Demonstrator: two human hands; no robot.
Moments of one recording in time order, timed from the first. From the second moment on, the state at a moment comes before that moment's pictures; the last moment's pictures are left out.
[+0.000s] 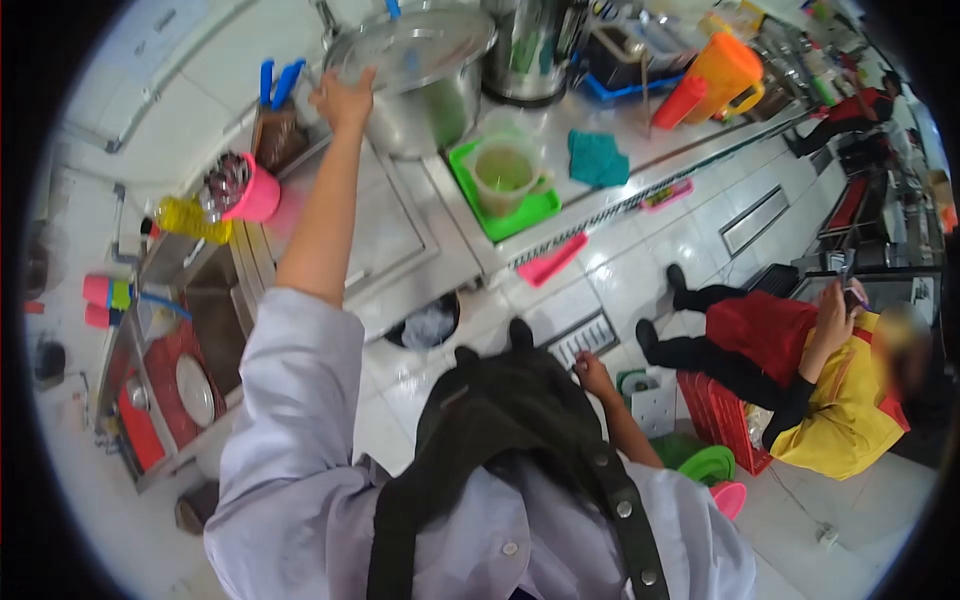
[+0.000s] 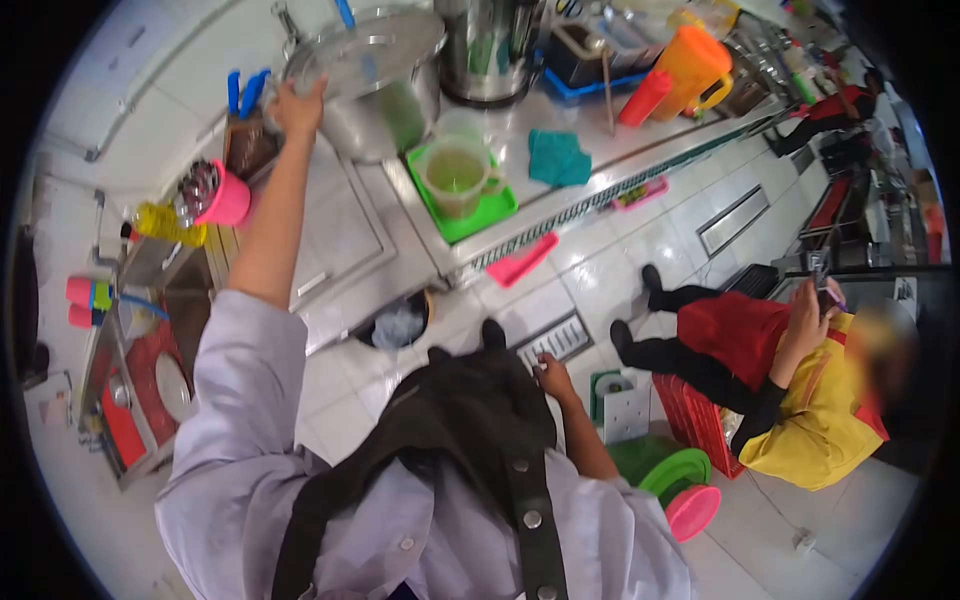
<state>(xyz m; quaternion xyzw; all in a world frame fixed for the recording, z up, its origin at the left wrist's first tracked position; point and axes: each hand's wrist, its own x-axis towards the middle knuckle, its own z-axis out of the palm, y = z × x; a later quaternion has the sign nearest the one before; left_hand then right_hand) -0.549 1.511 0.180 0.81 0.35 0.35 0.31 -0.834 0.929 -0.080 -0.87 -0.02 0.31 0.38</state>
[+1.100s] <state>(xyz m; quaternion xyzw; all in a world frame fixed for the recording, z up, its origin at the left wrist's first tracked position) -1.085 1.526 -0.138 0.74 0.32 -0.28 0.52 -1.134 0.955 -0.128 -0.87 0.17 0.28 0.35</state>
